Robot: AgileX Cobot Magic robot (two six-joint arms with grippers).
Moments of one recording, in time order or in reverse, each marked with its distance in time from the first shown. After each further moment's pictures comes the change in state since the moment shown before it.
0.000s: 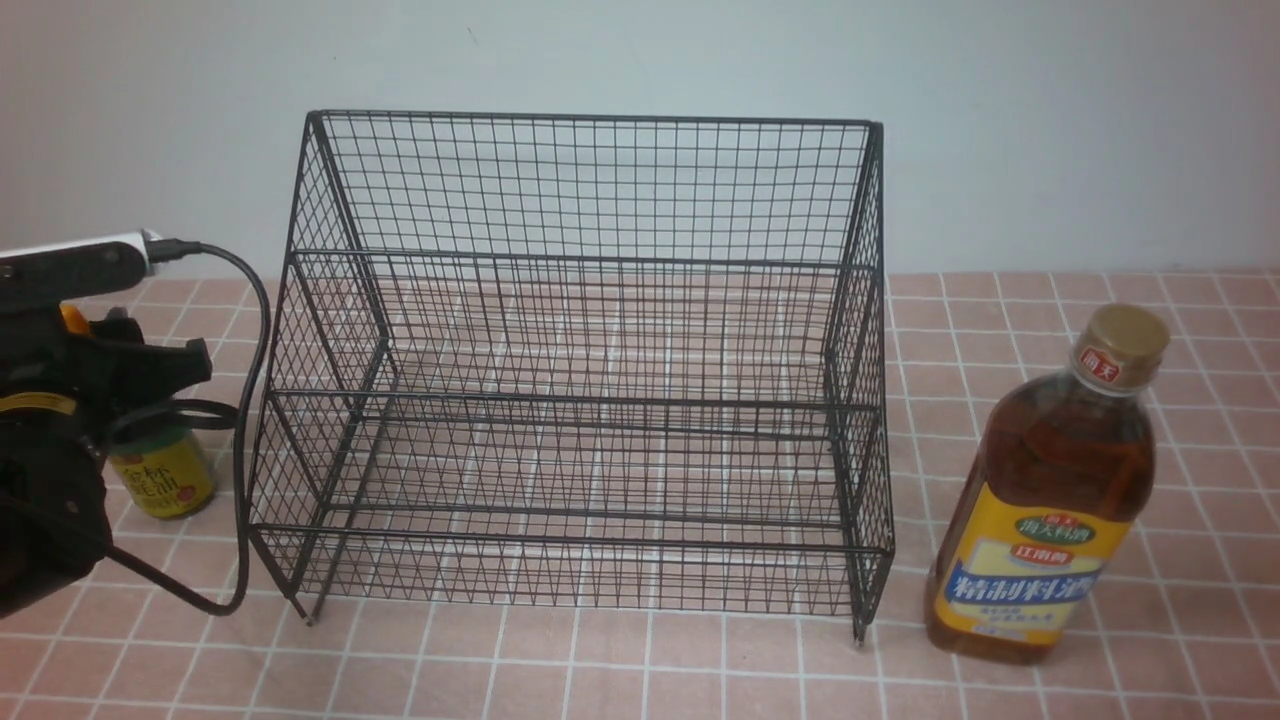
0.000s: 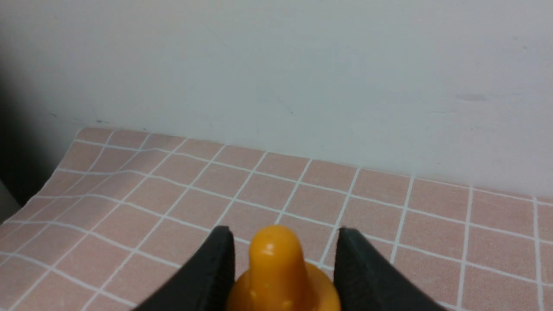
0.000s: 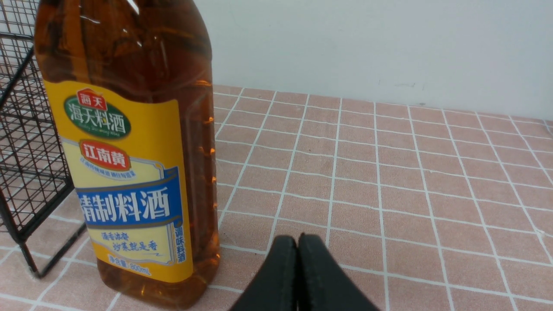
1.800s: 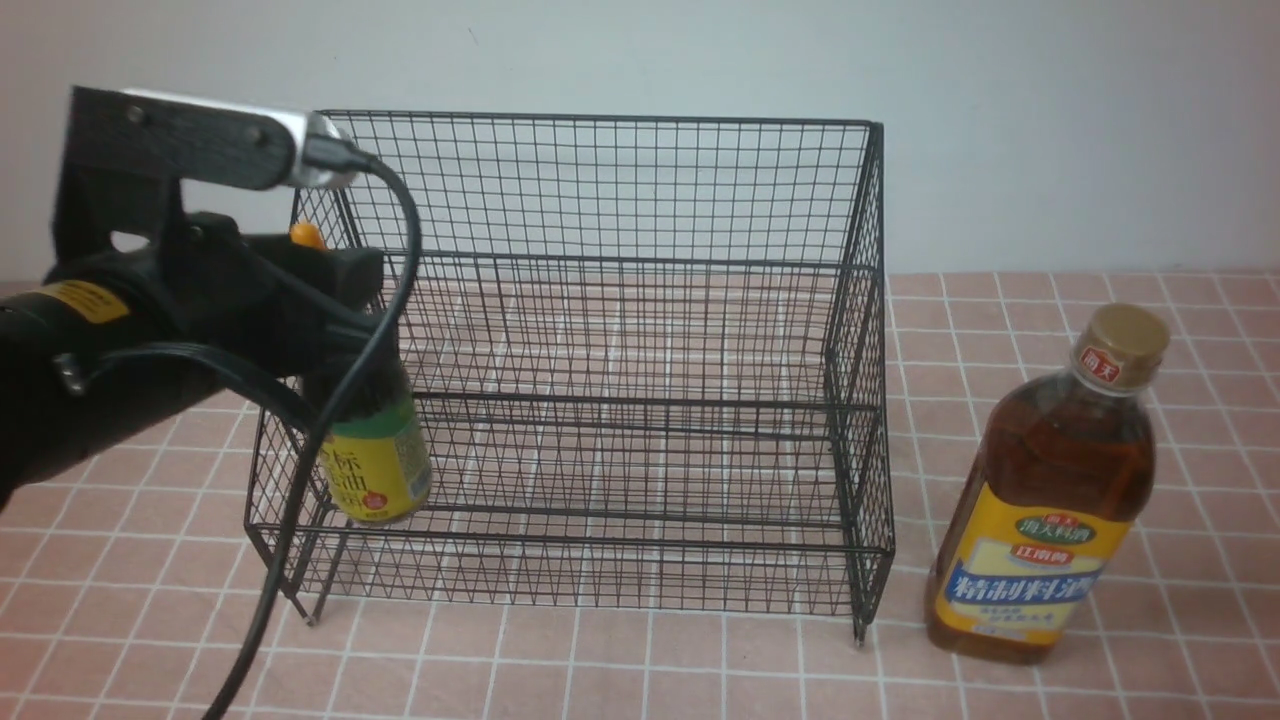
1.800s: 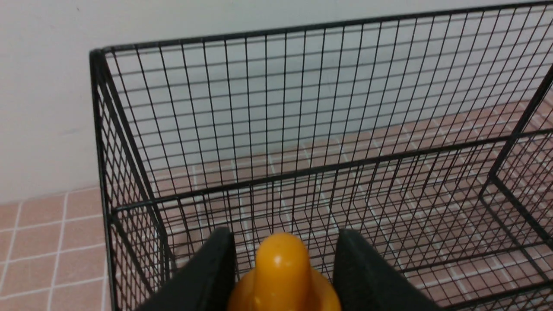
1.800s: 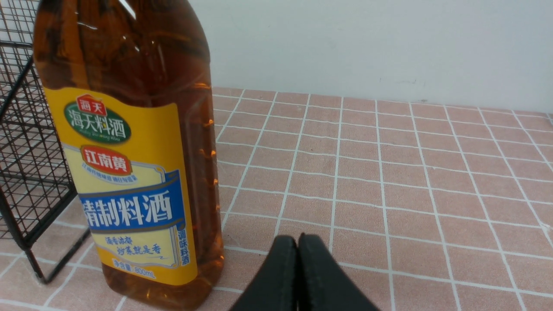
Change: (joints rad) right arm 0.000 0.000 0.000 0.000 0.000 0.027; left arm -0.317 -0.468 -0.146 0.016 0.784 0.129
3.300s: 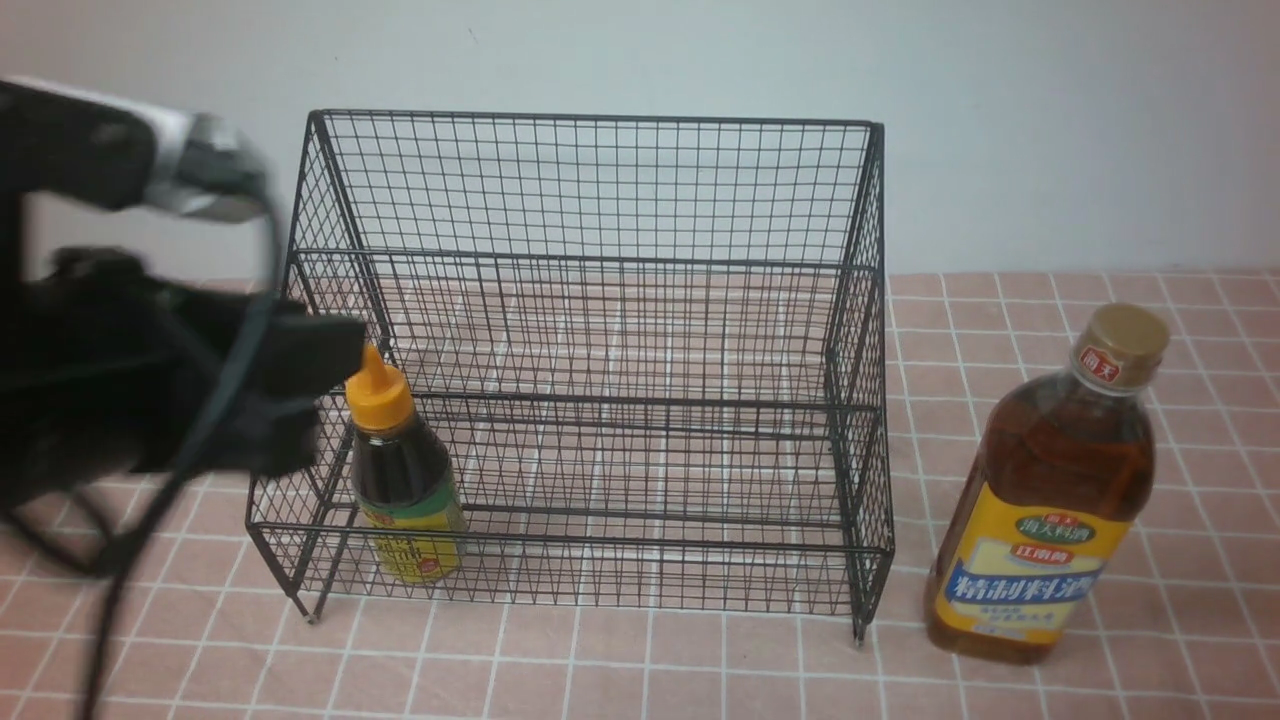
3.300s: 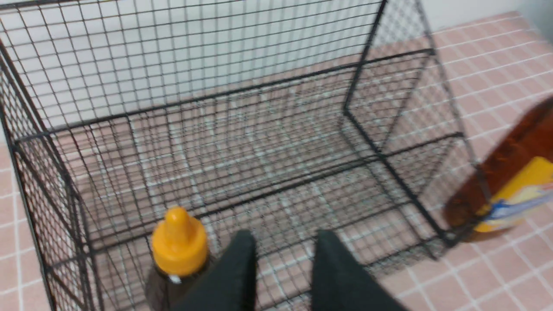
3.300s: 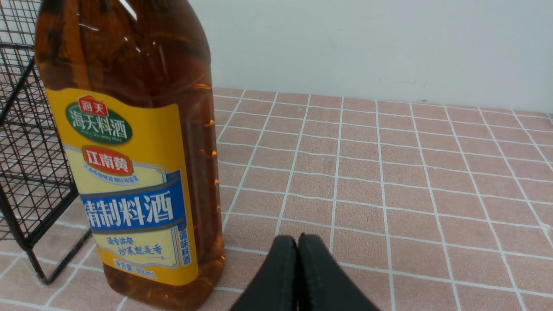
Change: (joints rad) right arm 0.000 0.000 0.000 0.000 0.000 0.002; left arm -0.001 -0.350 -0.067 0.012 0.547 -0.076
